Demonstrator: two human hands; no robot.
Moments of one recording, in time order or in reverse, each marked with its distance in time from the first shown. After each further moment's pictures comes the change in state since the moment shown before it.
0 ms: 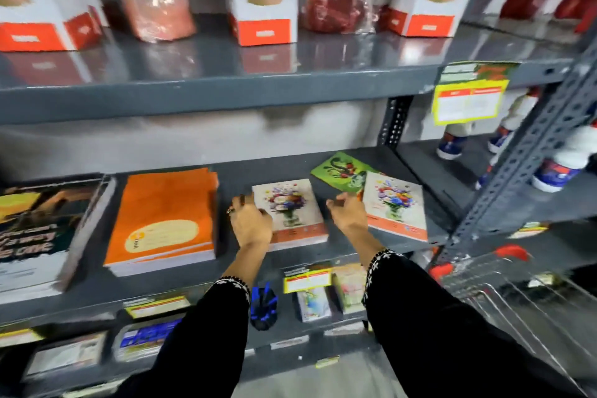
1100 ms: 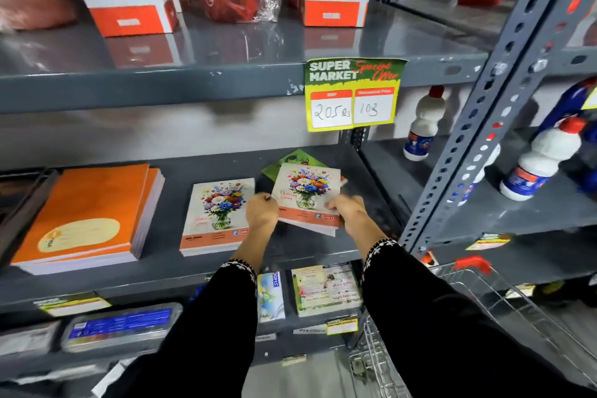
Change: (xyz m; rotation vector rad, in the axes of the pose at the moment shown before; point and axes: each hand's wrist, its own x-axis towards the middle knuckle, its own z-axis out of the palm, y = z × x) left_hand -0.027 0.124 0.101 -0.244 -0.154 -0.251; right_hand 0.073 0.051 -0.109 0.384 -0.202 0.377
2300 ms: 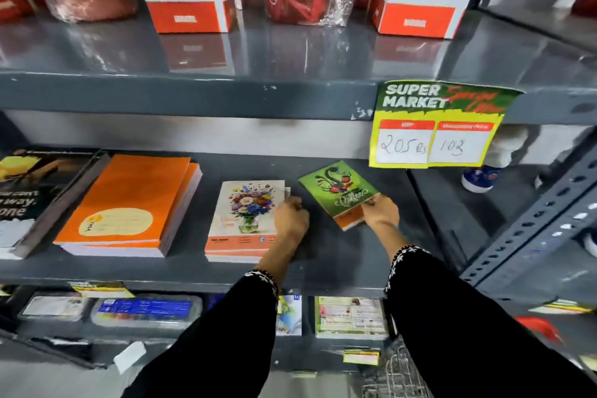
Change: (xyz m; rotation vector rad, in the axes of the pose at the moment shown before) left_hand 0.035 -0.002 0.010 0.024 0.011 0.054; right_hand 0.072 -0.022 0.025 -0.615 0.152 -0.361
